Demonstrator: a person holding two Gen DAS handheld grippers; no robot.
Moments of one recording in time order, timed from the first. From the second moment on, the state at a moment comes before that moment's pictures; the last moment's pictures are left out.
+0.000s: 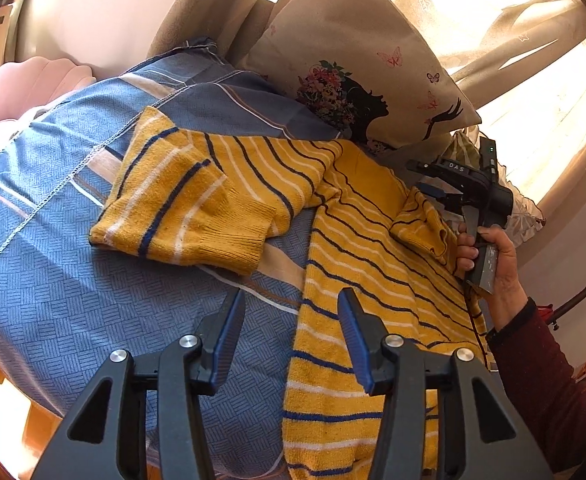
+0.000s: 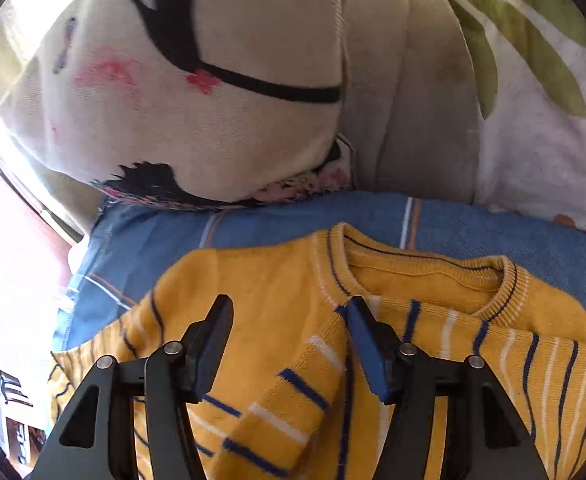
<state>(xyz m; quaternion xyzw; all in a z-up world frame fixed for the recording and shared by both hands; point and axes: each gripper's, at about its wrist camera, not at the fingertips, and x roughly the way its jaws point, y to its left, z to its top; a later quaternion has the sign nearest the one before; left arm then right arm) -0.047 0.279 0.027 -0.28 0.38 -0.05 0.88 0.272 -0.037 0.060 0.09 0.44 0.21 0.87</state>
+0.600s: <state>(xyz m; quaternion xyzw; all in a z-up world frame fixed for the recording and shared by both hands) -0.054 0.286 0.018 -0.29 0.38 -0.06 0.87 0.159 -0.088 0.033 0.09 0.47 0.22 0.85</state>
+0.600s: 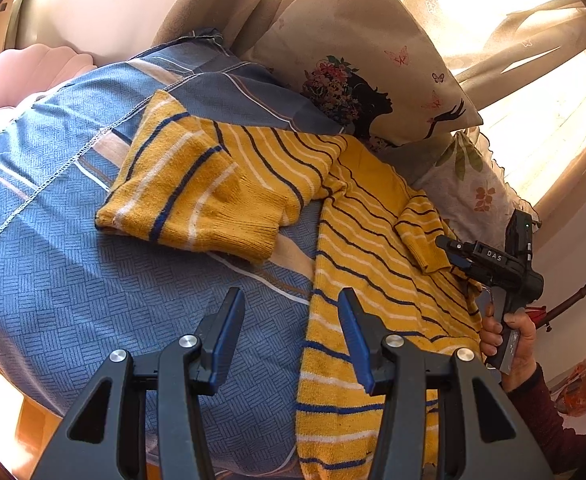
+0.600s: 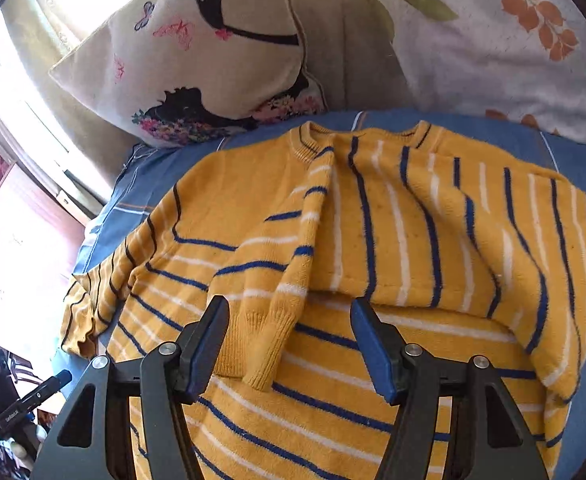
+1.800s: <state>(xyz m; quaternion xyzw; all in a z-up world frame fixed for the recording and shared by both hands) -0.002 0.255 0.010 -0.01 0.42 -0.02 0.91 0.111 -0.045 0.071 0.07 0.40 0.25 0.88</state>
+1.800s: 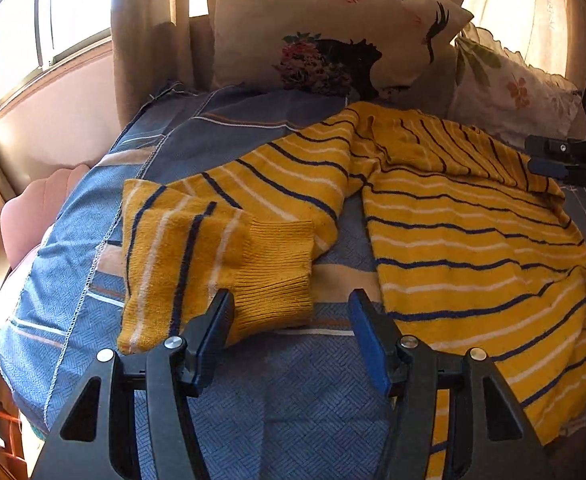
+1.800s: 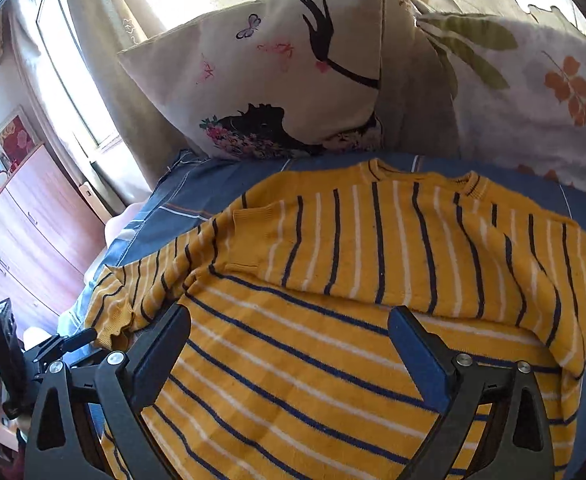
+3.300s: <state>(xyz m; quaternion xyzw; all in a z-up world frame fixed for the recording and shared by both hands) 0.172 -0.021 0.112 -0.13 0.42 -0.30 0.84 0.021 -0.318 0.059 0.24 0.33 0.07 0.91</state>
